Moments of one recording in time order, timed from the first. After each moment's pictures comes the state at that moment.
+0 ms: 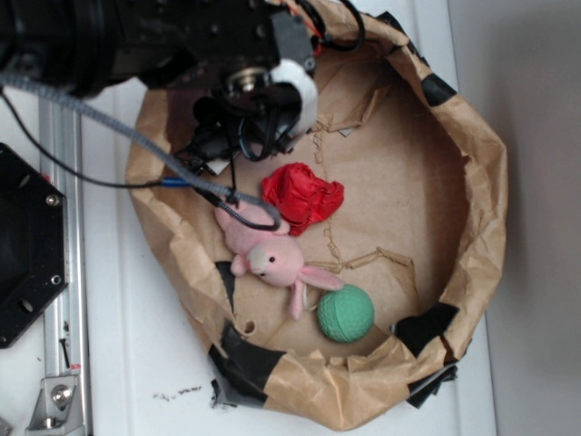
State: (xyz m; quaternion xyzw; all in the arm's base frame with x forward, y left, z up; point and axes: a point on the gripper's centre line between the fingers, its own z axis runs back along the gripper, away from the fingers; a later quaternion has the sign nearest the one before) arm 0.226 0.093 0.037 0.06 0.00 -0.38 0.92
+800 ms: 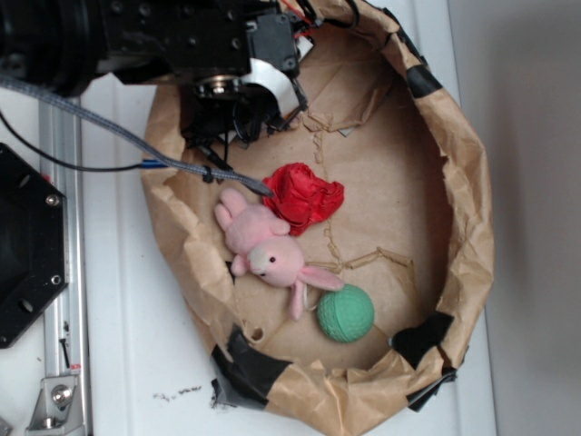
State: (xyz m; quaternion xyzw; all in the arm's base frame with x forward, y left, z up) arm 0.230 0.121 0.034 0.14 -0.02 -0.35 0.92
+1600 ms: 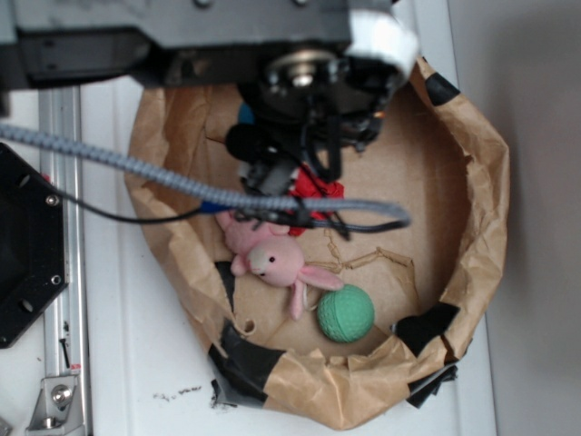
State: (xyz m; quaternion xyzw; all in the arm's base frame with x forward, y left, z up) arm 0.251 0.054 0.143 0.03 -0.03 -0.11 0.99
